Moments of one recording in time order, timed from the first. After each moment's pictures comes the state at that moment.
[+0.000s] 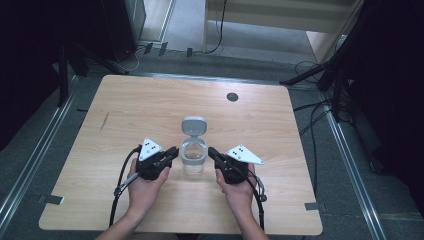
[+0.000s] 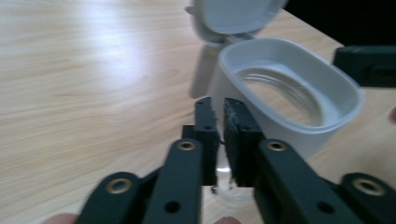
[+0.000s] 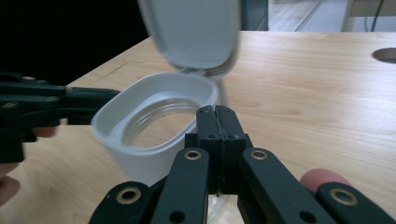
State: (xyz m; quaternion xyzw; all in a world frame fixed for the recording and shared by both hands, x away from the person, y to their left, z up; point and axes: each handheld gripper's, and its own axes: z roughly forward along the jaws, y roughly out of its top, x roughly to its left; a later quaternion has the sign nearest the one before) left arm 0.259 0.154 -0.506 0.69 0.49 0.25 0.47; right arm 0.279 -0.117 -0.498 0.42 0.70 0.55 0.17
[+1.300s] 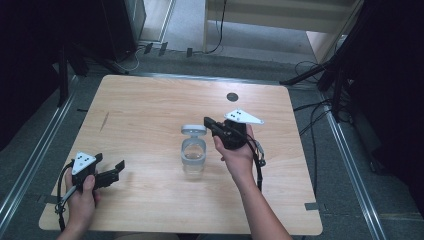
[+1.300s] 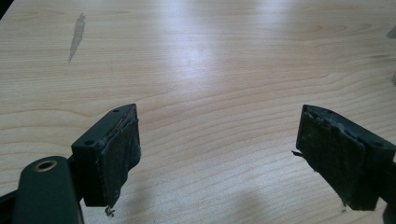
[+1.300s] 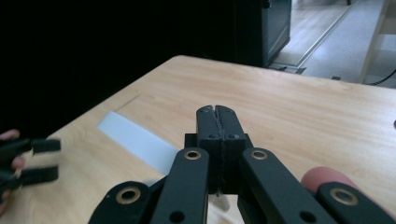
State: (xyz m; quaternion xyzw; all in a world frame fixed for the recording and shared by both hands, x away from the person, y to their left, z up) left arm 0.231 0.298 -0.551 0.66 0.56 0.27 0.42; right arm 0.337 -0.102 -0.439 0.38 0.72 0.56 0.14
